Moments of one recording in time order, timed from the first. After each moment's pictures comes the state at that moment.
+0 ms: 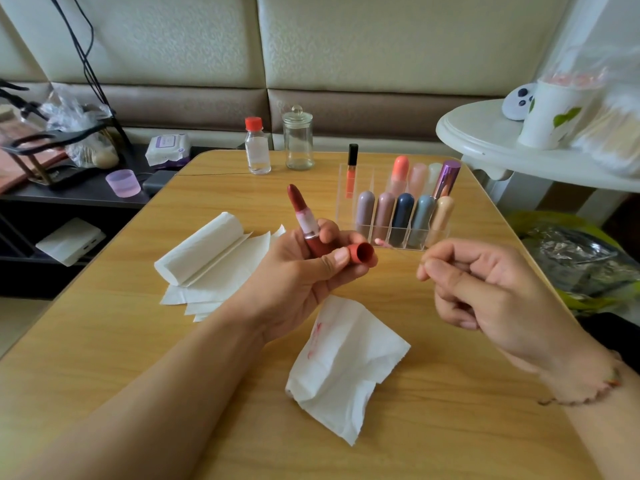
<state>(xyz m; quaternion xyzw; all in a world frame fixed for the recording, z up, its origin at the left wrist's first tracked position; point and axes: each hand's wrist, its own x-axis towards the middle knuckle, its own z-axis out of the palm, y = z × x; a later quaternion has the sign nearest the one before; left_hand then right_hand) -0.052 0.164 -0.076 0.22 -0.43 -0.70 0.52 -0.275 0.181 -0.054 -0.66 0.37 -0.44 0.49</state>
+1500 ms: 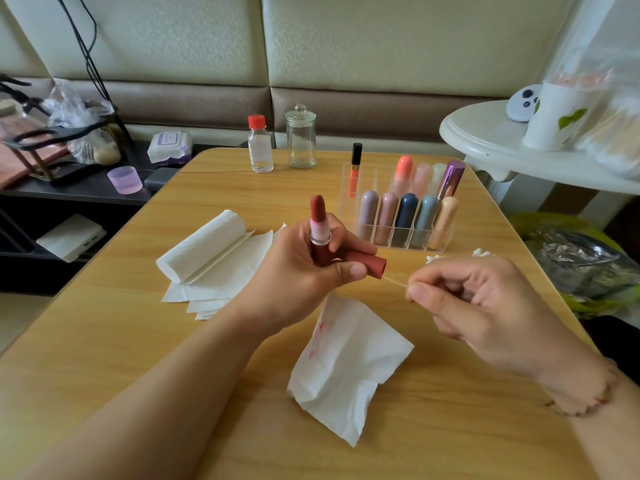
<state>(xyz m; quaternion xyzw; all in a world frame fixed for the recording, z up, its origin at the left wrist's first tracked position) -0.050 0.171 -0.066 0.36 -0.66 -0.44 0.50 -0.274 0.181 -0.063 -0.75 0.37 -0.38 0.40</state>
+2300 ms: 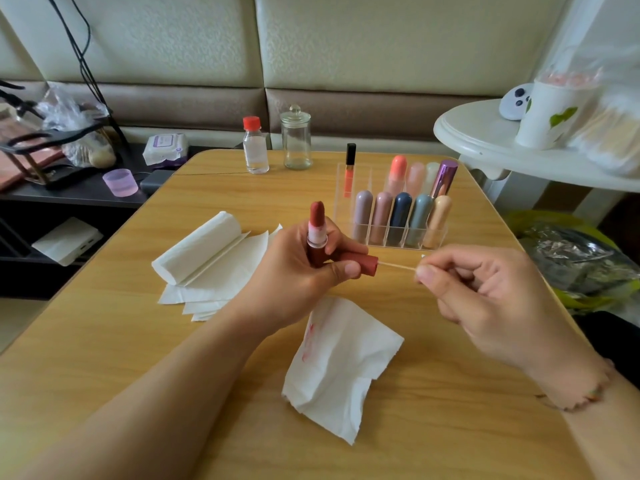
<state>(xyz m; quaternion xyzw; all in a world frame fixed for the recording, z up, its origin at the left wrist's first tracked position) -0.051 0.169 -0.070 0.38 -0.66 -0.41 0.50 -0.277 0.182 -0.062 -0.75 0.40 -0.43 0.30</state>
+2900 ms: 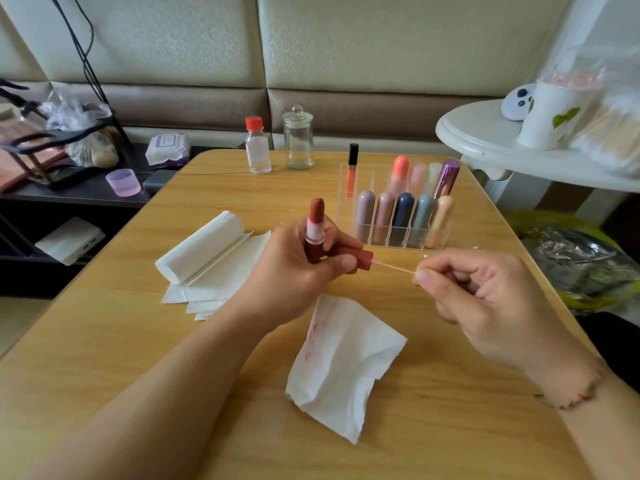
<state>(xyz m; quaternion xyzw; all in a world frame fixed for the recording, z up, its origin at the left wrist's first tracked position) -0.048 0.166 -0.072 0.41 -0.66 -0.40 0.50 -0.278 0.178 -0.069 -0.76 0.37 -0.43 0.31</state>
